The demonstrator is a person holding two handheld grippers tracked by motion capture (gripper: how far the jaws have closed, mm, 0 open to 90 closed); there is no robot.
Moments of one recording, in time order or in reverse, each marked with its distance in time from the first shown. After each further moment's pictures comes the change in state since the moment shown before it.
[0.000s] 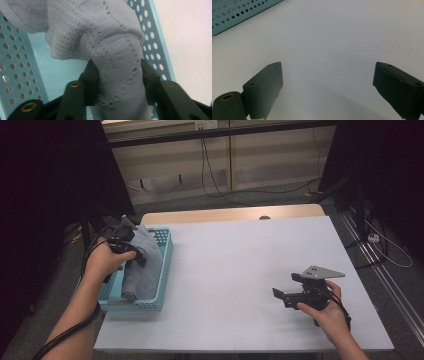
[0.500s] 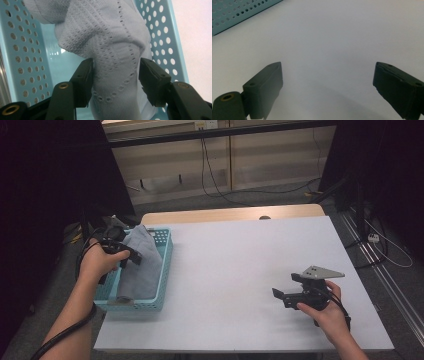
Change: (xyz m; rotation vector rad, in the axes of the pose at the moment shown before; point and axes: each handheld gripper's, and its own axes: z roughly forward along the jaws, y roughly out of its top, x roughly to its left) left arm 0.018 -0.006 -0.004 -0.038 0.016 -0.073; right arm 0.000 0.000 0.001 0.001 -0.001 -0.001
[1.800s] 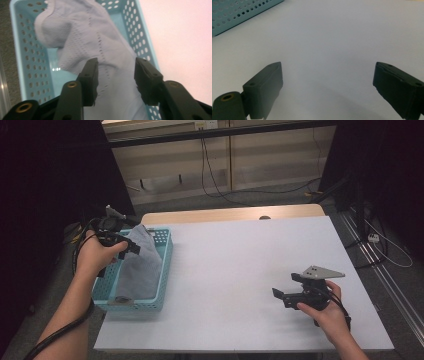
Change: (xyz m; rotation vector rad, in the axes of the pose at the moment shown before) left arm -0.015 0.010 -0.027 -0.116 -0.015 0.039; right arm 0.001 0.001 -0.001 -0.003 0.002 0.000
